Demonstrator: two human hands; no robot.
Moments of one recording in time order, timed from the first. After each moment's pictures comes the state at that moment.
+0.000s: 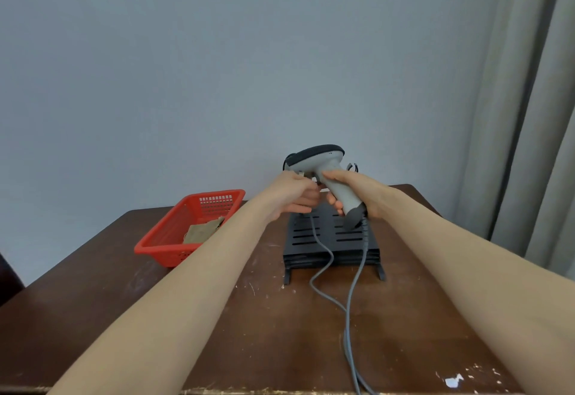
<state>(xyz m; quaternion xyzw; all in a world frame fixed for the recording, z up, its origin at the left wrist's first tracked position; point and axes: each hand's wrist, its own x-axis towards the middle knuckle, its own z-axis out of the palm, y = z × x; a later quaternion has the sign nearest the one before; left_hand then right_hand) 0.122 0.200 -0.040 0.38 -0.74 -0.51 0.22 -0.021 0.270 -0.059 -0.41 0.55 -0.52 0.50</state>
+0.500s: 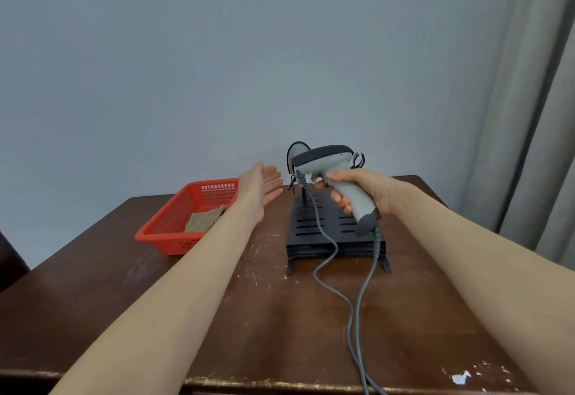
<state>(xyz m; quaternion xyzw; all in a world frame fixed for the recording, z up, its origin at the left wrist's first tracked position) 0.151 0.161 -0.066 0.40 -0.49 -0.62 0.47 -0.032 0.262 -0.070 -0.41 0.52 -0.48 0.58</state>
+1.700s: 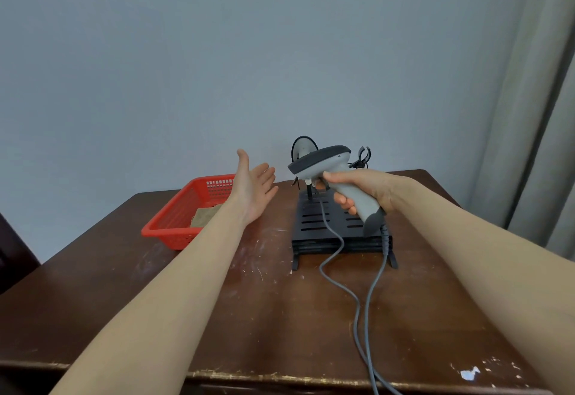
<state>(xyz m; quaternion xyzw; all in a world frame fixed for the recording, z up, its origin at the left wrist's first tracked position) 0.173 0.151 -0.071 0.31 -0.46 -0.73 0.40 -0.025 0.258 -0.075 -0.47 0.54 -0.42 0.56</state>
